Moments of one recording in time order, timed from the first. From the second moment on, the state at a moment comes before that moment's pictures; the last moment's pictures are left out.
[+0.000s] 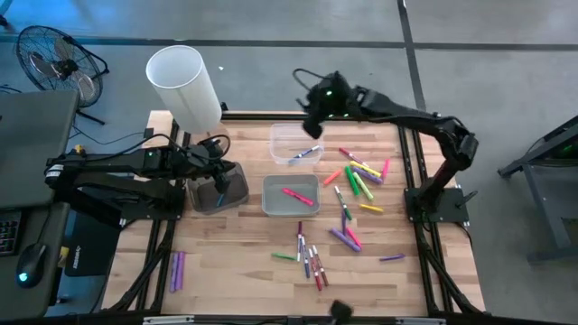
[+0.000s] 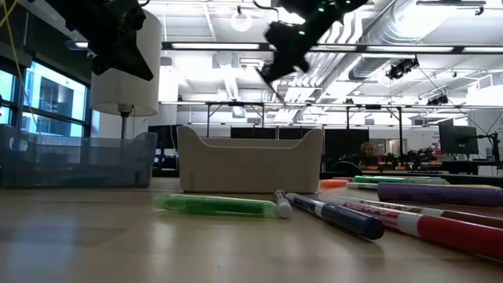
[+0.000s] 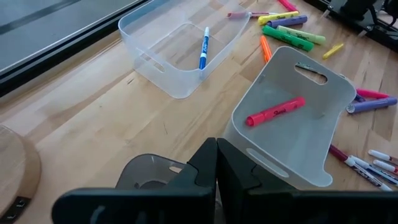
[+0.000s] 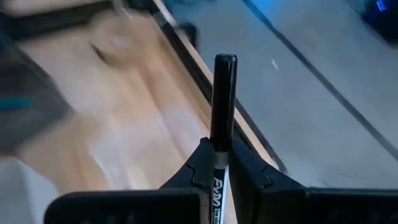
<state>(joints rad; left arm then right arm) 0.07 0.78 0.72 -0.59 -0.33 -0.49 -0.48 1.71 1.54 -0.46 0.05 -0.05</state>
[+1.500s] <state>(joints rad) -0.34 1.24 0.93 -0.47 -0.42 -0.29 0.34 1.28 1.02 -0.96 0.40 1.15</state>
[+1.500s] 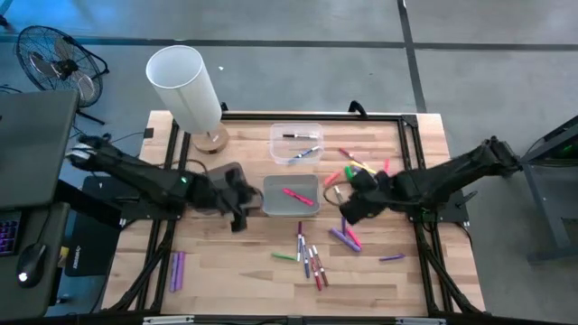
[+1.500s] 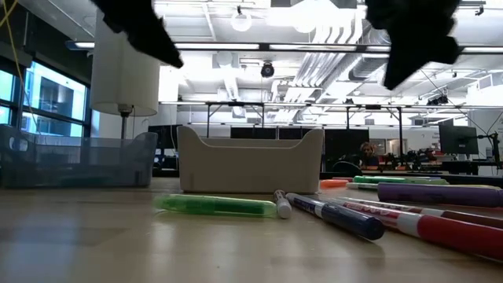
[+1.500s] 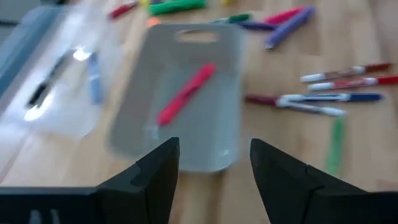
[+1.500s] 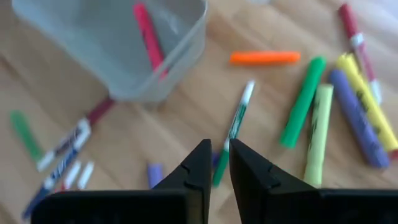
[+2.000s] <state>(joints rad) -0.46 1.88 1.45 -0.66 -0.20 -0.29 0.63 1.28 0.97 -0.96 0.42 1.21</state>
